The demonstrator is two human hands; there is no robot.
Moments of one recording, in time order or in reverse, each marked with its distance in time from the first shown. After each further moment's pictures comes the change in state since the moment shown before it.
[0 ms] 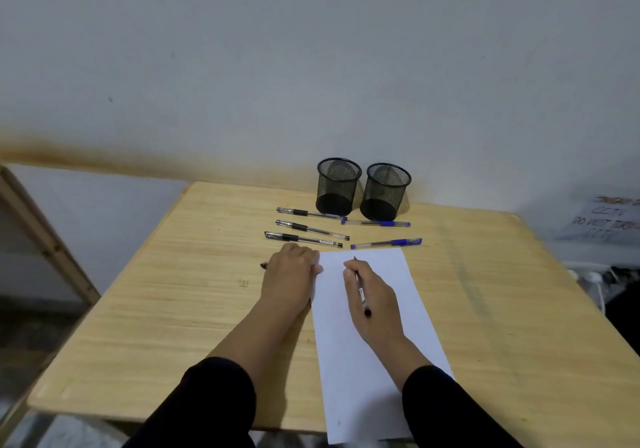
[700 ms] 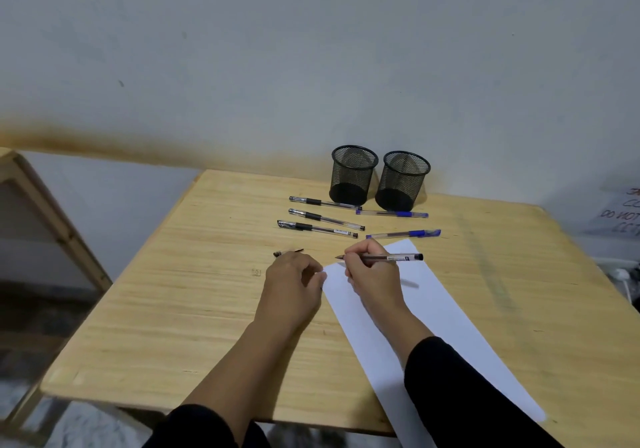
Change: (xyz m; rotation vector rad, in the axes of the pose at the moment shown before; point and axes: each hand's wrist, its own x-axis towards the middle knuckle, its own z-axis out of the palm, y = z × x) left_hand -0.040 -0.007 -0.010 -0.384 0.118 -0.219; right_hand 0.023 -0.034 0.011 0.515 -0.026 0.359
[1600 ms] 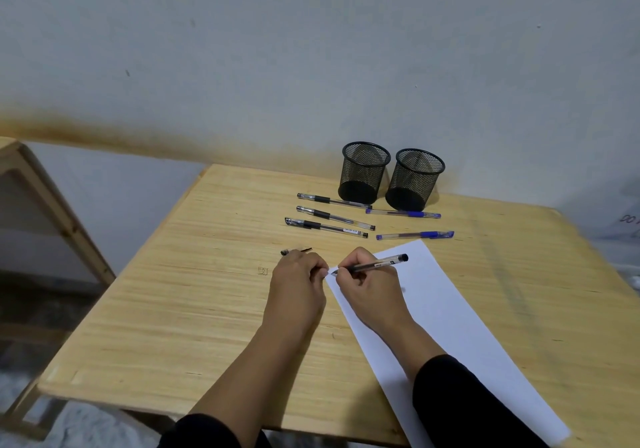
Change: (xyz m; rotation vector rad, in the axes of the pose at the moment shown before) left_hand 0.000 -0.001 0.004 0.005 0.043 -0.028; right_hand -0.004 0.011 0.009 -0.267 -0.136 -0.222
